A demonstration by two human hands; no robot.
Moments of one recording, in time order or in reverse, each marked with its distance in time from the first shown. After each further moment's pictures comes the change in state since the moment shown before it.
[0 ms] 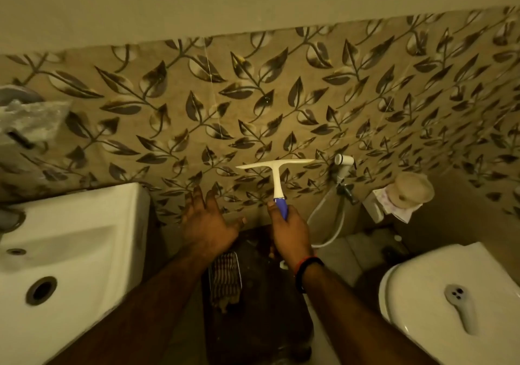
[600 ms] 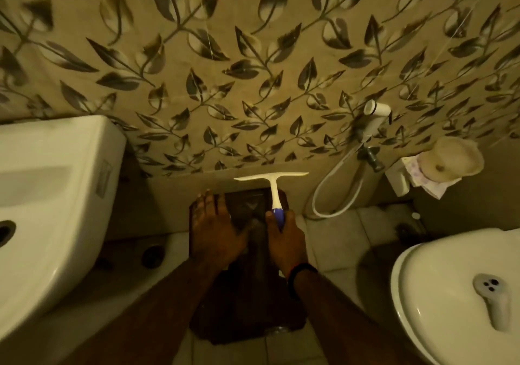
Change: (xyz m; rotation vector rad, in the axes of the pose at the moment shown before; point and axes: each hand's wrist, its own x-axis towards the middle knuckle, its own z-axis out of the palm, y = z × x) left_hand -0.039 -0.011 0.166 0.019 -0.112 0.005; right_hand 0.056 0.185 0.022 -0.257 -0.038 0.022
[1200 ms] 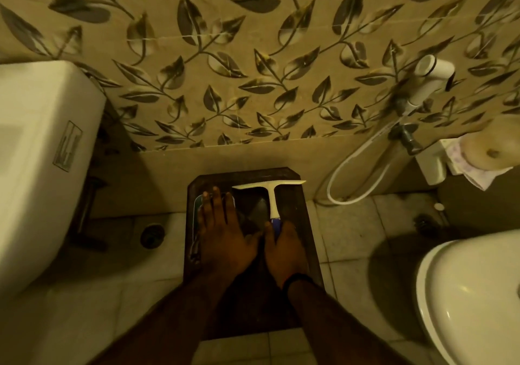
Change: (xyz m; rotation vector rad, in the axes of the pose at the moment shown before) left_hand -0.005 -0.014 0.096 0.004 0.024 -0.012; right_hand 0.029 0.084 0.061 -0.246 -0.037 0.047
